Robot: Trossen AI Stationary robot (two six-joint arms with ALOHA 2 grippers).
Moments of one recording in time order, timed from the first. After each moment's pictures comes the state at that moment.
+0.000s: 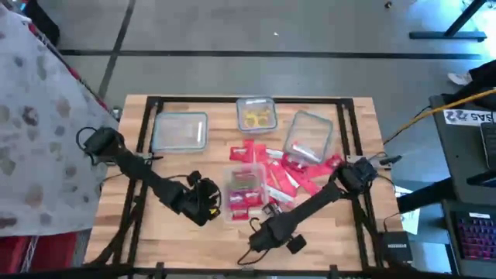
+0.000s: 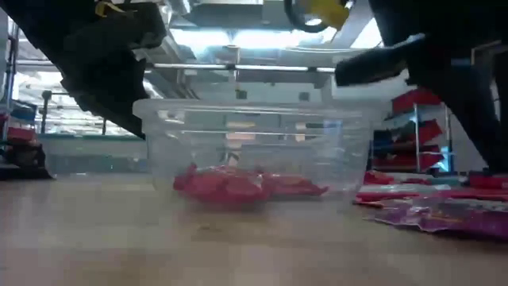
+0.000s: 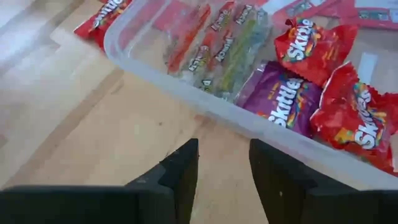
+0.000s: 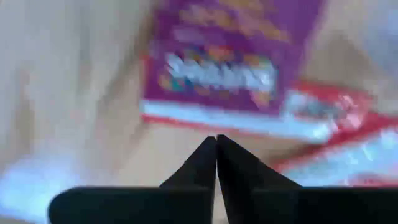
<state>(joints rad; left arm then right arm) -0.56 1.62 0.87 -0.41 -0.72 -0.97 0.58 2.26 1.87 -1.43 0.02 0.07</state>
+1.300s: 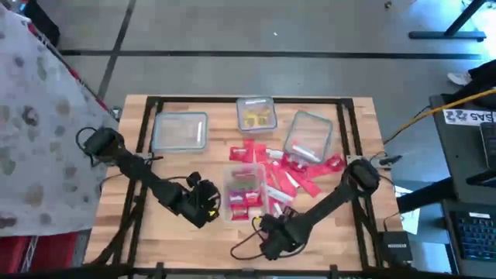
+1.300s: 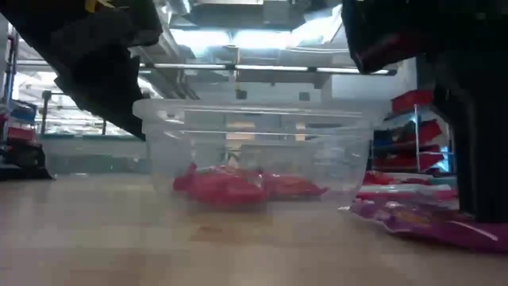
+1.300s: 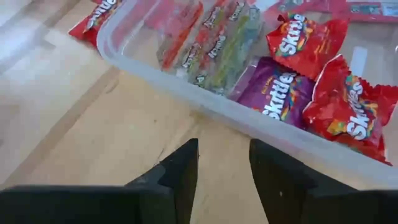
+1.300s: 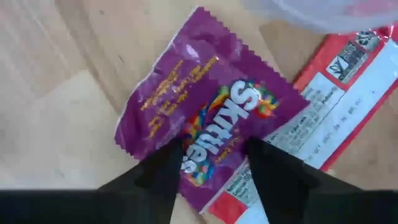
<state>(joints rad) -0.58 1.62 0.87 -0.41 -0.72 -0.96 0.64 2.16 1.55 -0.91 0.12 1.20</state>
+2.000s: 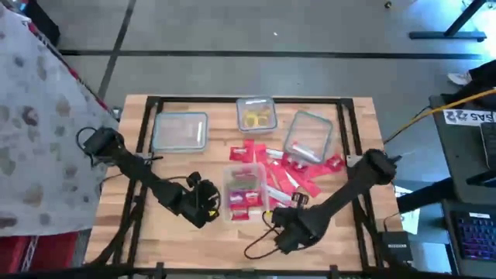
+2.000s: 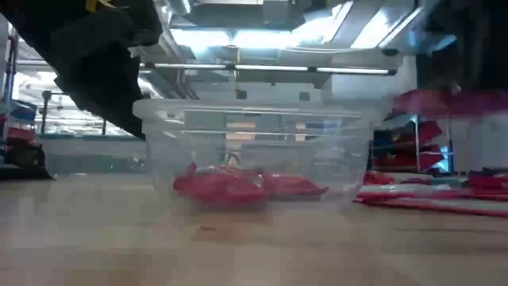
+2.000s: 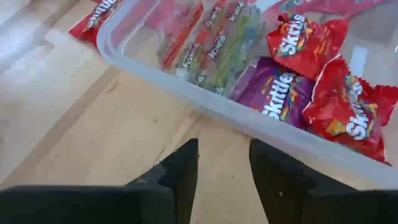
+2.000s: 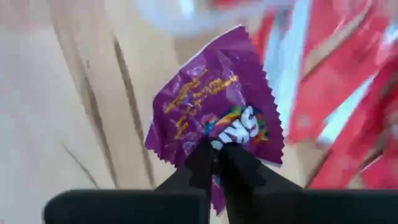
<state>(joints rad) -0.58 1.62 0.87 -0.41 -0.72 -0.96 0.63 1.89 1.54 -1.14 0.29 0.81</state>
